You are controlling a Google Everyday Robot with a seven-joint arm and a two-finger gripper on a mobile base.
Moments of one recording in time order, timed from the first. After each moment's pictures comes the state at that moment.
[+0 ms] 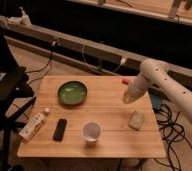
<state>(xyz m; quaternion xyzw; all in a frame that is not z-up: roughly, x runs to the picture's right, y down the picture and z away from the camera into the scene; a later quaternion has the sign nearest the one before) 0.165 0.075 0.819 -0.29 -0.27 -0.21 0.89</state>
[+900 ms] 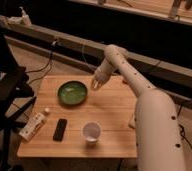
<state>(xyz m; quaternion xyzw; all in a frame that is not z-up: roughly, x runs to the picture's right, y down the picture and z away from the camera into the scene) 0.012 -0.015 0.898 -0.24 -0.37 -0.32 0.83</state>
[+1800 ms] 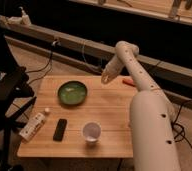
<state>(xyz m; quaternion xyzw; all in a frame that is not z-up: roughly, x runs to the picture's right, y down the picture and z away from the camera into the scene) 0.099 -0.039 0.917 -0.23 -0.30 -0.27 0.89</state>
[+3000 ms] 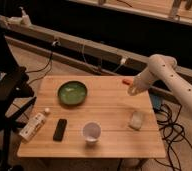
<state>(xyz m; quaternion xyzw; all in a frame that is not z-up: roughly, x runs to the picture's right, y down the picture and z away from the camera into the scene) 0.231 0.030 0.831 -0.21 -0.22 -0.19 0.93</state>
